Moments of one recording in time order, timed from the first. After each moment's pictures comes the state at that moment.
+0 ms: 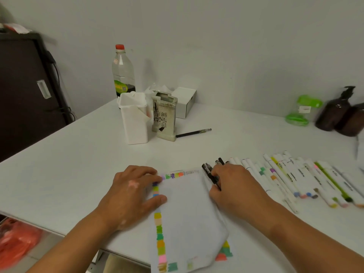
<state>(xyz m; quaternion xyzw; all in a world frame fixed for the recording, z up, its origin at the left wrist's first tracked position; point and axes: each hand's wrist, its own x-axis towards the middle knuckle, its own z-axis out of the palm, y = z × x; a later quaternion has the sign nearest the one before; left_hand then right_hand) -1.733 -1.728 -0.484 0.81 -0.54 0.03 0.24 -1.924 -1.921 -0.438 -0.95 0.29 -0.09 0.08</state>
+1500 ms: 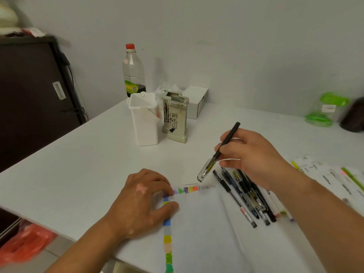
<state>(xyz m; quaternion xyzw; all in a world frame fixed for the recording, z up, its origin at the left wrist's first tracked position) -1.738 -1.728 -0.475 0.78 -0.56 0.04 0.29 -1.887 -1.961 -0.395 -0.66 0.22 -0.22 0.68</state>
